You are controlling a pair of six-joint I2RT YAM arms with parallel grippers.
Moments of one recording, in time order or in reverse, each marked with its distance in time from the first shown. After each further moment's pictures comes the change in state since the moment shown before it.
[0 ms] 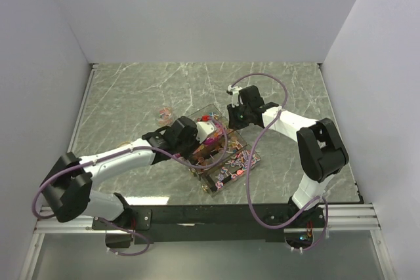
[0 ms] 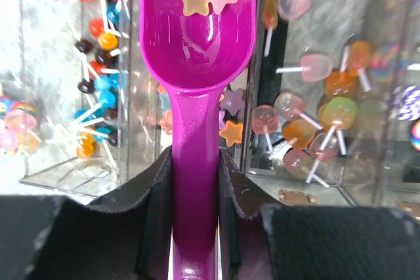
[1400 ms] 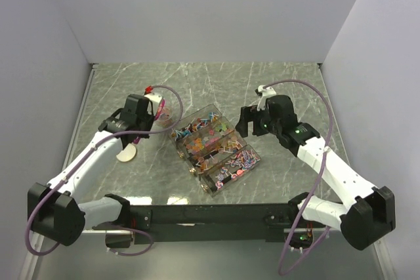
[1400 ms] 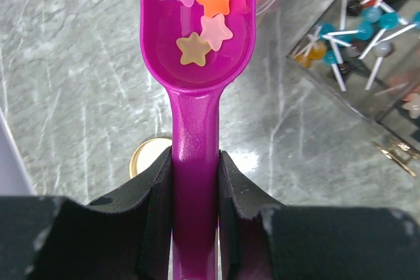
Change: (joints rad) left arm 0.472 -0.227 0.076 -0.297 -0.118 -0.050; right arm -0.003 -0.618 -0.211 -0.130 0.101 0.169
